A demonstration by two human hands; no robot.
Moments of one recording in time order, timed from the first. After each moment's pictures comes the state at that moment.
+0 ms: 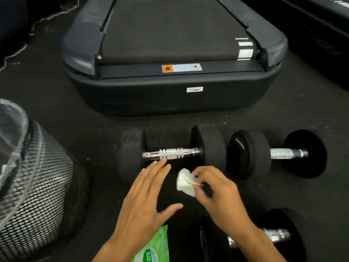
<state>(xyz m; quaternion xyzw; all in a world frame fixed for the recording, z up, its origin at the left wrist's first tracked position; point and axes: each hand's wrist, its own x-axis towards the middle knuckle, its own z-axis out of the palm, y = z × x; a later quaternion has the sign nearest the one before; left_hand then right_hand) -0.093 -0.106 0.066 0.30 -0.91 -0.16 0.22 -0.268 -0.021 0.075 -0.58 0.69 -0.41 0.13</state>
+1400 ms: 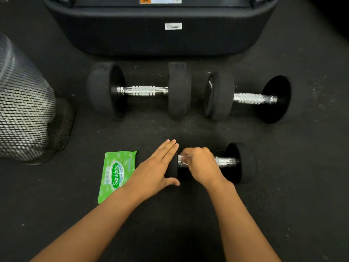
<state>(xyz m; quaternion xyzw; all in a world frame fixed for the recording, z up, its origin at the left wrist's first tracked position) -0.150 0.031 0.025 0.31 -0.91 -0.27 -0.02 -0.304 0.089 0.016 -0.54 0.77 -0.17 0.28</state>
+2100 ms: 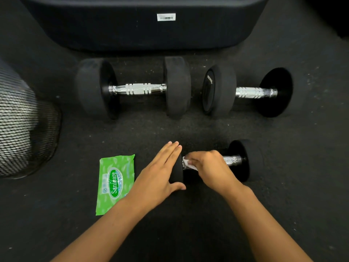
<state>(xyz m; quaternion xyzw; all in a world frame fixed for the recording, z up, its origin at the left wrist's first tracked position) -0.145 0.029 0.018 0.29 -0.91 -0.29 0.01 -0.308 0.096 0.011 -0.58 0.74 -0.20 0.26</state>
